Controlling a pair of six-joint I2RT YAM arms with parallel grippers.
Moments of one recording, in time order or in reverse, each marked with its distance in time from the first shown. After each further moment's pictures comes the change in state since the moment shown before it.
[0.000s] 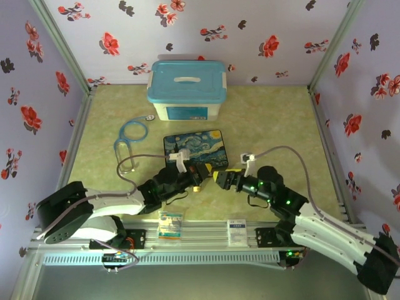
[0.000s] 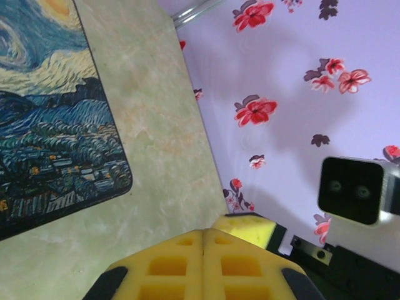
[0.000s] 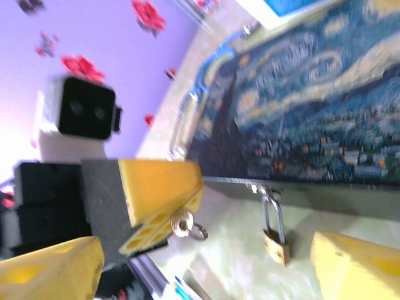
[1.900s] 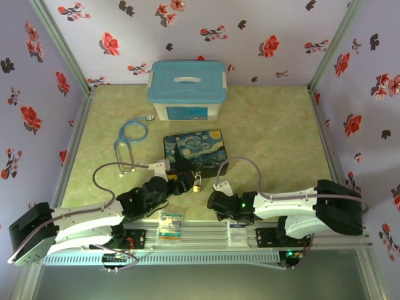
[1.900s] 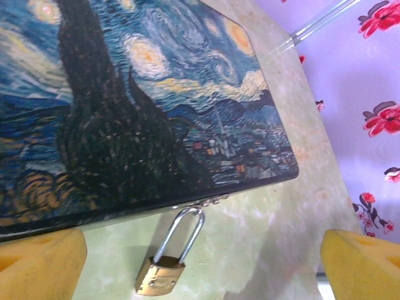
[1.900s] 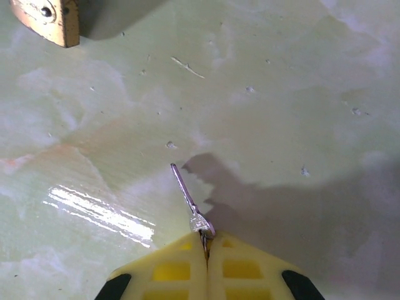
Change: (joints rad) left arm -0.008 -0.312 -0.120 -0.488 -0.254 0.111; right arm 0.500 0.658 0.184 -0.454 0.514 -0.014
